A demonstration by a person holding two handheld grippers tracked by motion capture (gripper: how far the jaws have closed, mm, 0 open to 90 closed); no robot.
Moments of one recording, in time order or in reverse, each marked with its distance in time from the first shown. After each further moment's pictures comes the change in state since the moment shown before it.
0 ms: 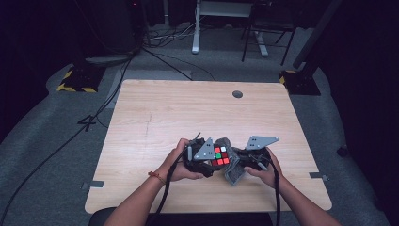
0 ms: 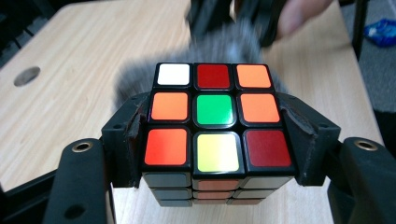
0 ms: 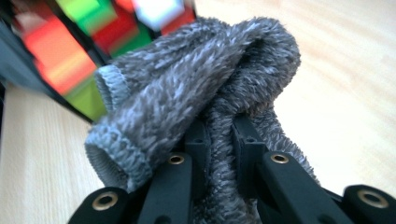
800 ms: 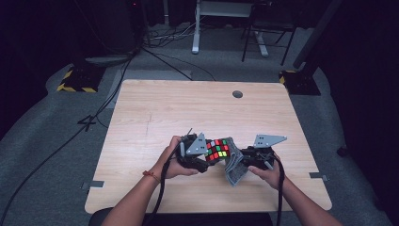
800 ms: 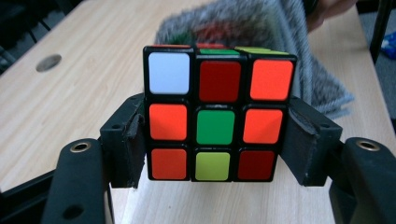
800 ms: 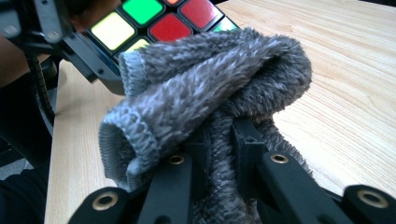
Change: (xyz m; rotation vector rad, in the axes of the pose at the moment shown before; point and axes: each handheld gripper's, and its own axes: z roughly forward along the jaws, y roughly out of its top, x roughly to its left) left arm 0.012 -0.014 -0.004 0.031 0.032 -0.050; right arm -0.004 0.000 -0.017 -0.136 0.085 0.055
